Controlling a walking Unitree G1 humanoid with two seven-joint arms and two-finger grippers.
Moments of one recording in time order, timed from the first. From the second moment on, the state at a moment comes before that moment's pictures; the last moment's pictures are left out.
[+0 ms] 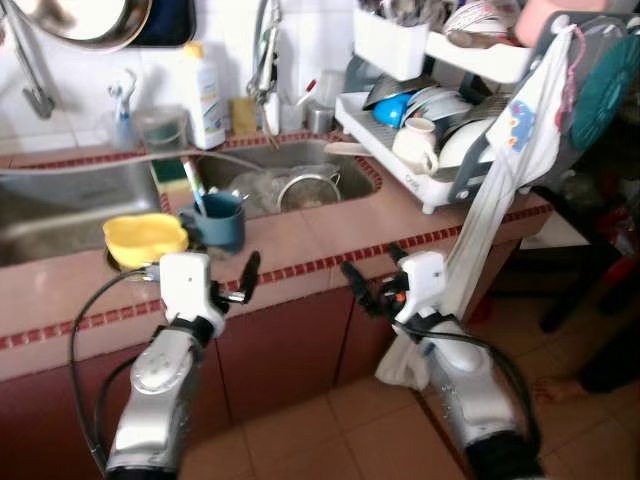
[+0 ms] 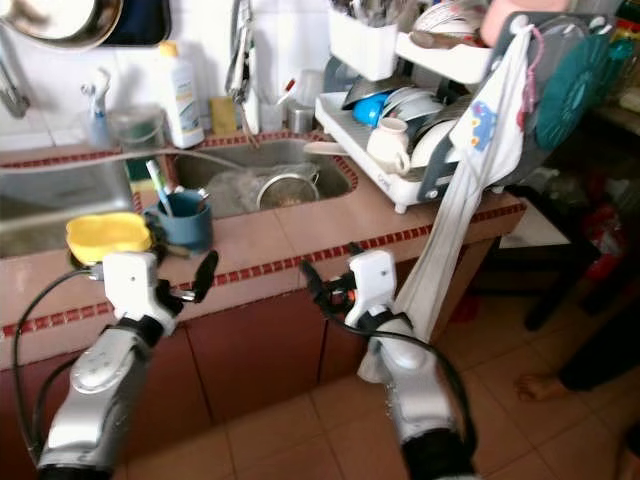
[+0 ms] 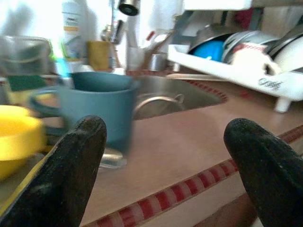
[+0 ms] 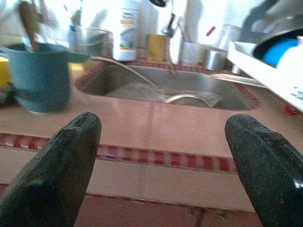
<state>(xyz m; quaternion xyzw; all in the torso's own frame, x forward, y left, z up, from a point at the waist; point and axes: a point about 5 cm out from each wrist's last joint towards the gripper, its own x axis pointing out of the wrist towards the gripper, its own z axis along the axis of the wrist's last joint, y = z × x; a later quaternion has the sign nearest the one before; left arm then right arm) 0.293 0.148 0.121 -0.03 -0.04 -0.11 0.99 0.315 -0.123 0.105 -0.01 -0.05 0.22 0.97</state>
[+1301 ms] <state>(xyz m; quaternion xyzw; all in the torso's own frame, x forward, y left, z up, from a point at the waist) 0.296 0.128 0.137 -0.04 -0.08 -0.16 0.98 0.339 -0.121 0.135 -0.07 -0.08 0.28 0.96</state>
